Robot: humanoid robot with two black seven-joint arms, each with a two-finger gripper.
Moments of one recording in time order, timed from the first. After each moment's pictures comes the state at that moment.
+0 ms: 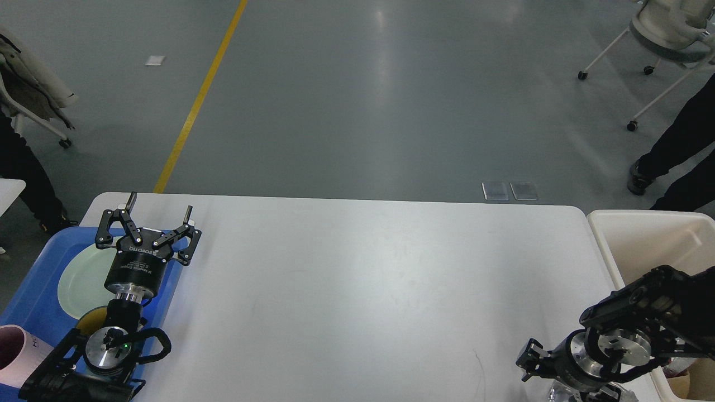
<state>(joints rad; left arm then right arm) -0.30 0.12 -1.43 -0.71 0.02 -0.66 -0.13 1.30 -0.41 -1.08 1.35 0.14 0.09 -0.20</state>
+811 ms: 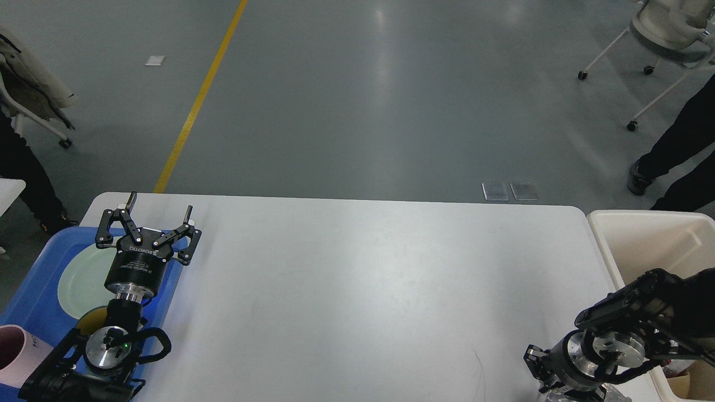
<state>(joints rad) -0.30 0.12 -1.43 -0.71 0.02 -0.66 -0.13 1.30 -0.40 -1.08 1.35 0.15 0.06 -0.20</state>
